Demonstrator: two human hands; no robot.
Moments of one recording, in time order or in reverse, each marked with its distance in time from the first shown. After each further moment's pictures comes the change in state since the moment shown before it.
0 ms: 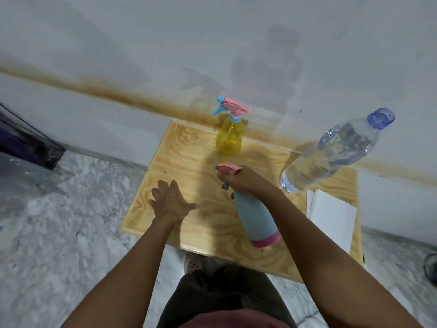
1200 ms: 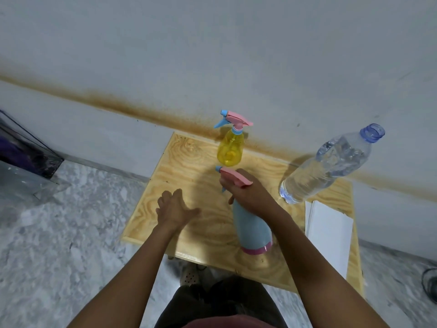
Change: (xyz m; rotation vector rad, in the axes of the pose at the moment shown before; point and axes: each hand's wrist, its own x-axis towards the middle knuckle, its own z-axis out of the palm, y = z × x) left_hand -0.006 0.004 -0.011 -0.168 -0.041 0.053; right_hand -0.030 -0.001 0.012 0.121 0.237 -0.230
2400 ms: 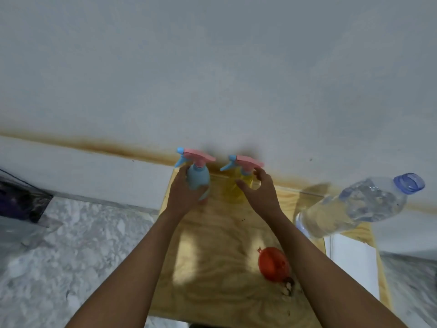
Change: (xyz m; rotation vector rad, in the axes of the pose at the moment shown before) left_hand 0.124 0.077 -0.091 -0.528 0.135 0.355; right_hand 0.133 0.018 -0.009 0.003 0.504 0.020
